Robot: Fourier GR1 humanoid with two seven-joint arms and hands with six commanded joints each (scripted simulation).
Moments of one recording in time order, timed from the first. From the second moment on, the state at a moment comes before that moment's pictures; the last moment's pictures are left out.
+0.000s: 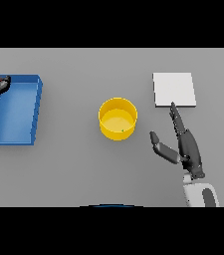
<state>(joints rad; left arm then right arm) -0.44 0.55 0.06 -1.21 -0.12 -0.15 0.52 0.11 -0.05 0.15 -1.72 0.22 -0.01 -0.13</state>
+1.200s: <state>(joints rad) -0.44 0.53 0.02 -1.23 -0.16 -0.13 0.46 -0.34 -0.39 0.45 -1.53 0.73 0.23 -0.12</state>
